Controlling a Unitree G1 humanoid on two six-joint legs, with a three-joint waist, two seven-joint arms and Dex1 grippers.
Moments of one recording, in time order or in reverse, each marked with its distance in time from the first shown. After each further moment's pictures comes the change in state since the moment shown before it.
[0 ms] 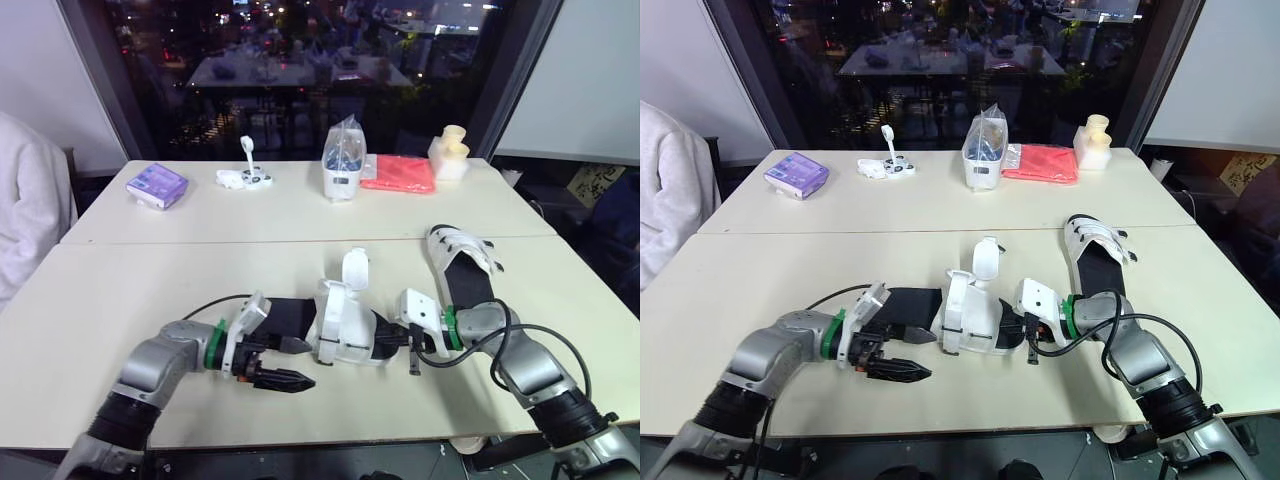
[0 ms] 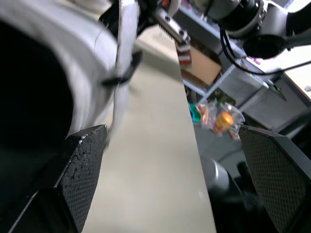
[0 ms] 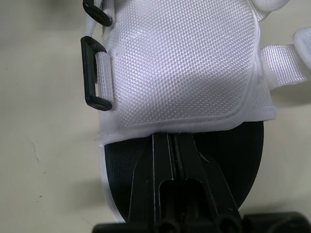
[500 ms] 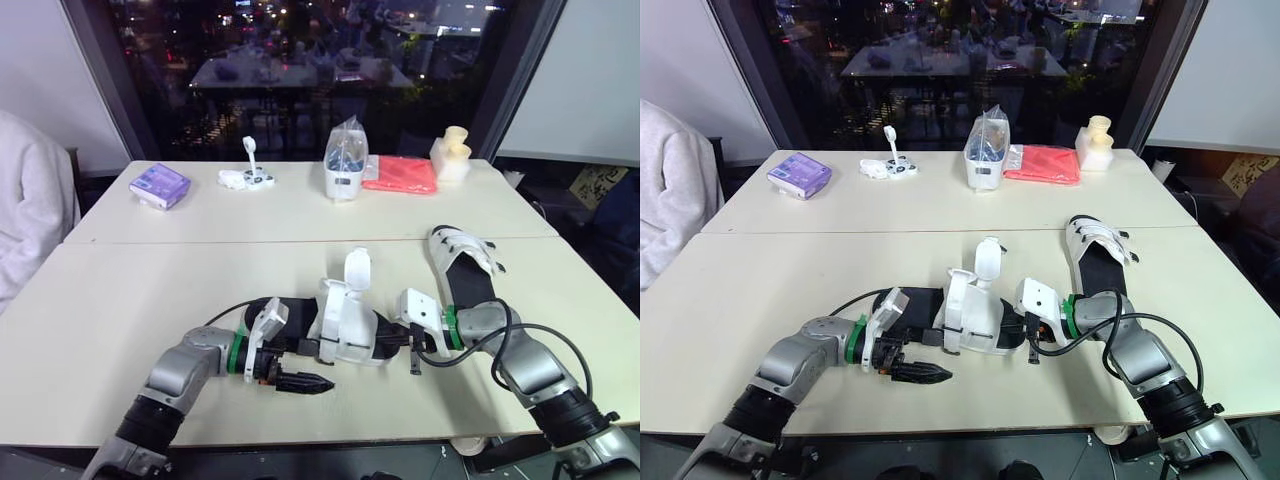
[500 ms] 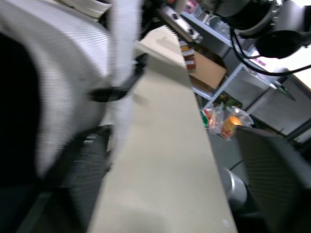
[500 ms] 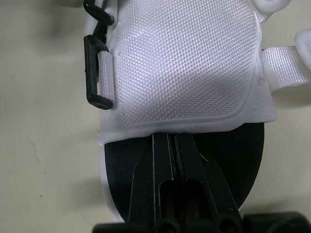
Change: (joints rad) left arm -0.014 -0.078 -0.042 0.092 0.054 -0.105 0.042; right arm 0.000 -0.006 0.000 -0.001 0.000 0.007 0.001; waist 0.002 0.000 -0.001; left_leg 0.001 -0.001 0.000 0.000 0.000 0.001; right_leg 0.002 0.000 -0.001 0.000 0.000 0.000
